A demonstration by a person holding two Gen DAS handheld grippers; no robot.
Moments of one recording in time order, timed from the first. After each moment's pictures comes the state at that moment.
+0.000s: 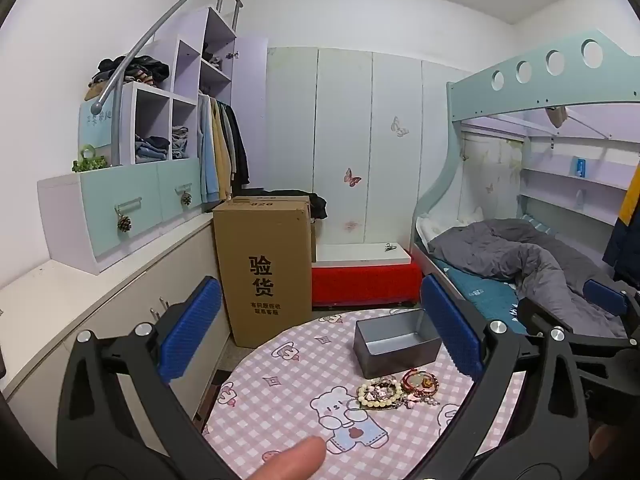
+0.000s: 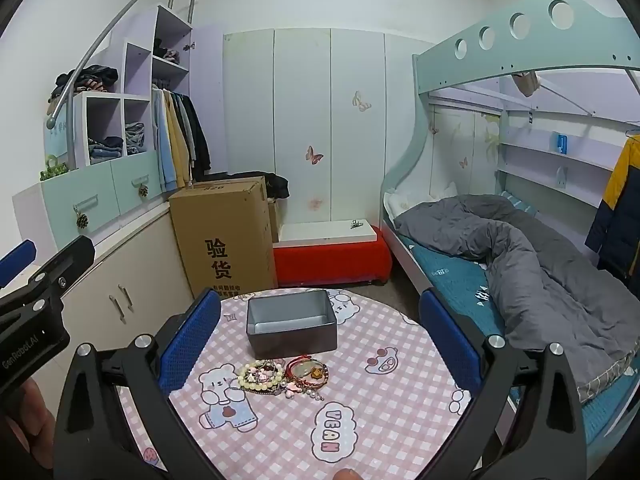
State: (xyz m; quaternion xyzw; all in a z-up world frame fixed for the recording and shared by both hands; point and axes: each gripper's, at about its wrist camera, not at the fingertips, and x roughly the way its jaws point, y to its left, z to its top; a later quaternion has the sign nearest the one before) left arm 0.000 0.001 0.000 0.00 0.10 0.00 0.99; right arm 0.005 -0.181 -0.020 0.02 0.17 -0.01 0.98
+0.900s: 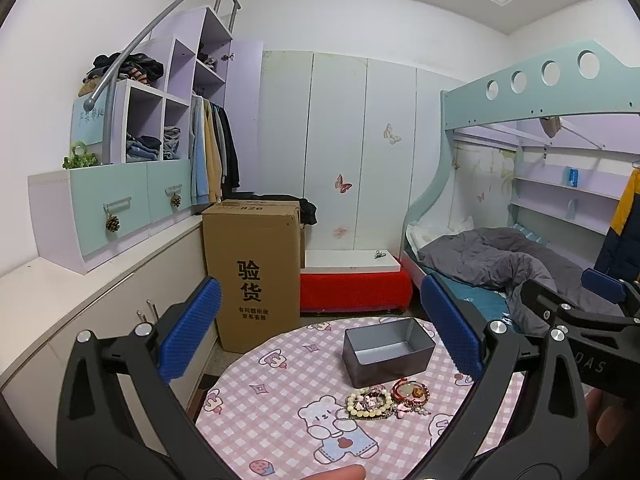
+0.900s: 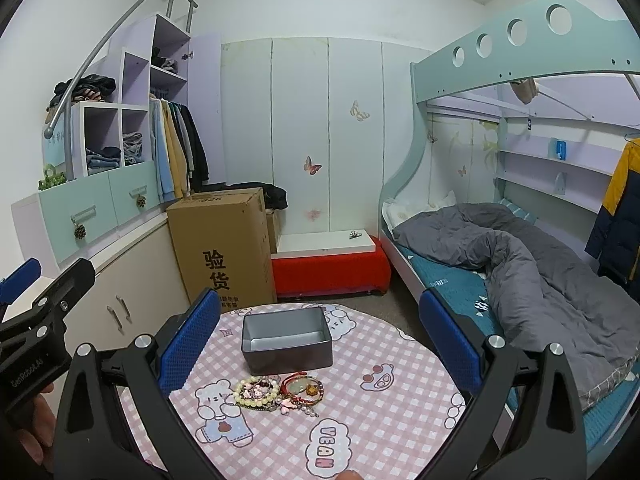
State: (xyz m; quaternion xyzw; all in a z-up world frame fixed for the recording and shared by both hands) left arm 0.011 0.009 -0.002 -0.01 0.10 -0.02 1.00; right arm 0.014 -0.186 -0.010 0.02 0.16 -0.01 0.99
